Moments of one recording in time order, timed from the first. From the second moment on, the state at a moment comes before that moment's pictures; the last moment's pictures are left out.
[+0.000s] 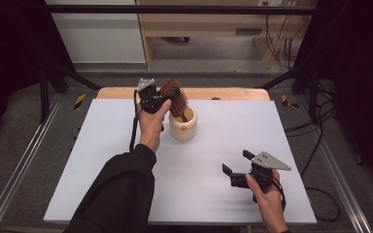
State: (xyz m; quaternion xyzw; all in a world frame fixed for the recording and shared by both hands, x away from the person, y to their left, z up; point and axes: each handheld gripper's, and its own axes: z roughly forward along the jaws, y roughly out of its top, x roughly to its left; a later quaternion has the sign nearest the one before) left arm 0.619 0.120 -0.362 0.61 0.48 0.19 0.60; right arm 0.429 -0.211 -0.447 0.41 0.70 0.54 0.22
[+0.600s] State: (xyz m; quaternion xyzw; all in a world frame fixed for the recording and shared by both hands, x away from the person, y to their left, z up) left arm 0.619 0.123 -0.363 0.61 0.48 0.18 0.61; right arm 0.429 -0.211 -0.447 0.41 0.70 0.54 0.23
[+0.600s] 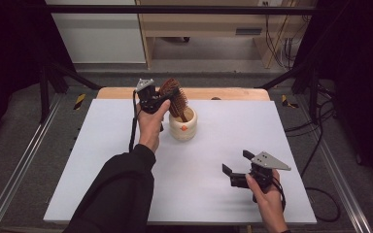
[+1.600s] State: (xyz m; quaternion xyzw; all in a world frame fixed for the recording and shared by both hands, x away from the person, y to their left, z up) left arm 0.620 0.131 -0.366 0.60 0.49 0.18 0.60; right arm 0.429 -0.210 -0.448 0.41 0.70 0.54 0.23
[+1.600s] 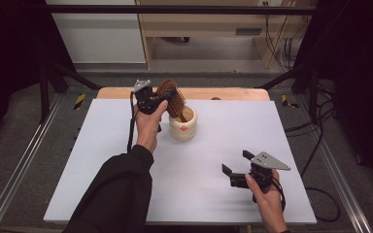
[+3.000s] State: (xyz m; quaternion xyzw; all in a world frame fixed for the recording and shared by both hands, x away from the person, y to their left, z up) left arm 0.622 0.139 -0.372 0.59 0.51 0.17 0.60; right arm 0.429 -0.209 -0.449 0.41 0.70 0.53 0.22
